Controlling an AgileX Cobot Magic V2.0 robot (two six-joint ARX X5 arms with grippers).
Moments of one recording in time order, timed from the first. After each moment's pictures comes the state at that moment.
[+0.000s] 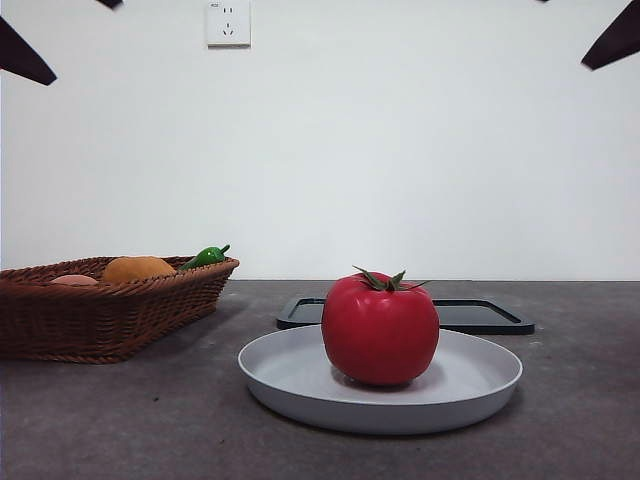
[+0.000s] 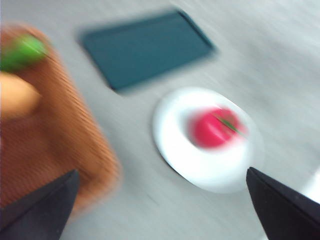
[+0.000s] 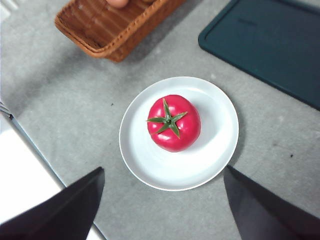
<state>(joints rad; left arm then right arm) -0.25 0.96 1.02 -0.79 0.50 0.11 0.35 0.90 0.98 -0.86 -0.47 -0.03</state>
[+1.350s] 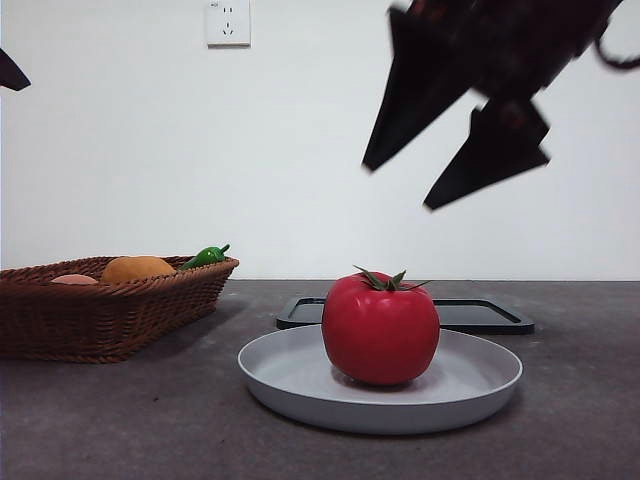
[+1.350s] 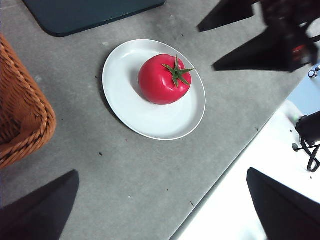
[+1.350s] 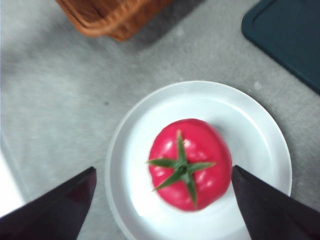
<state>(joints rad) -0.25 0.94 1.02 -0.98 0.63 0.15 0.56 1.35 0.98 -0.52 -0.40 -0.03</state>
